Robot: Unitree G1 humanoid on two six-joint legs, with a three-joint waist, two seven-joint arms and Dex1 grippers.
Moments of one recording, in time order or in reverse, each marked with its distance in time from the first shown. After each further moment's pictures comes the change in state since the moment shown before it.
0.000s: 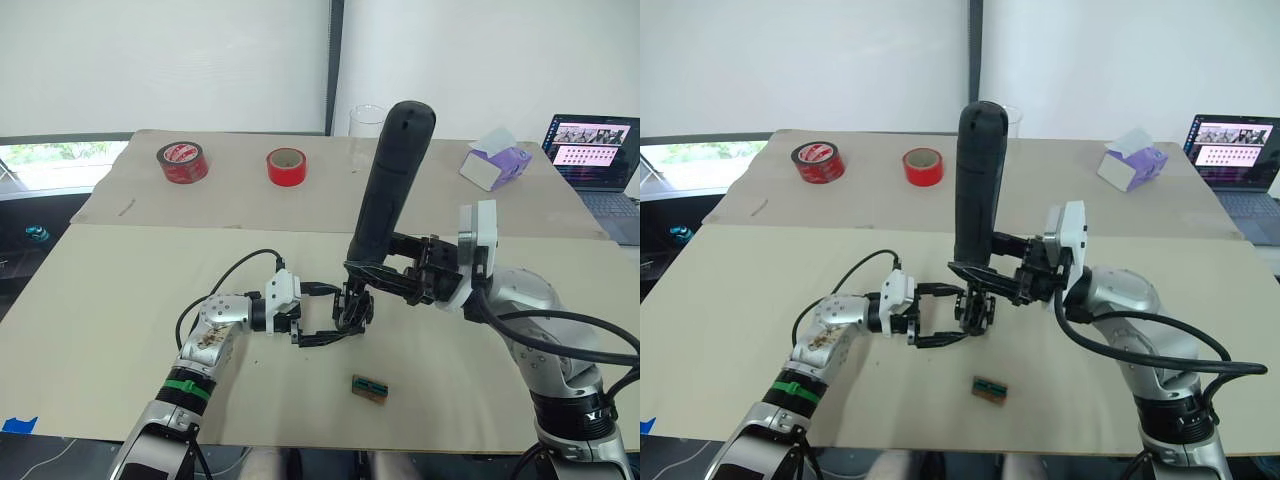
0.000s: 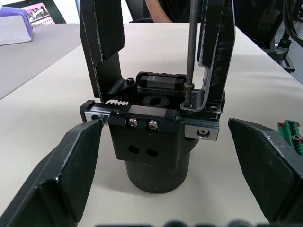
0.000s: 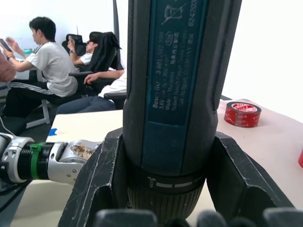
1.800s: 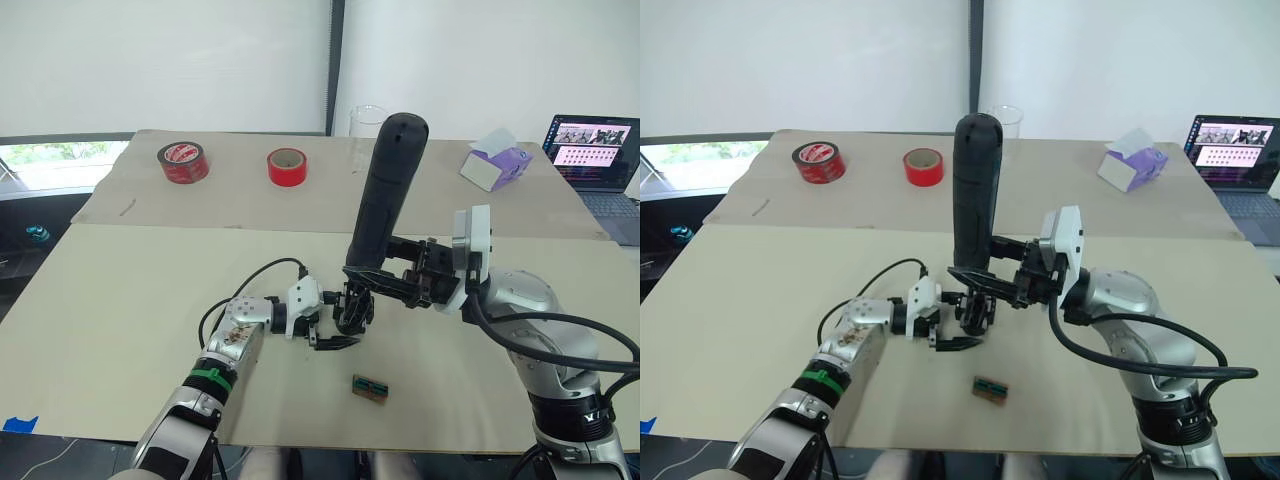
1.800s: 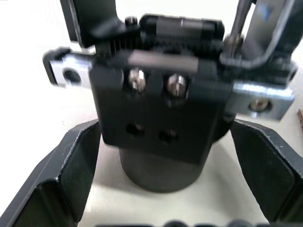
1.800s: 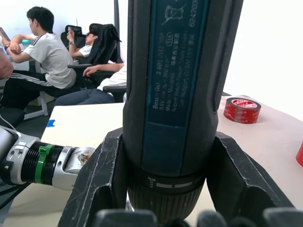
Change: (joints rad) left arm -0.091 -0.096 -0.050 0.233 0.126 -0.046 0.035; right arm 0.006 0.008 0.003 0.000 -0.048 -0.008 0.025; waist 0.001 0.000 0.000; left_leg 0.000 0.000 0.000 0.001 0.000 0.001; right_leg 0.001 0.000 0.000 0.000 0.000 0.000
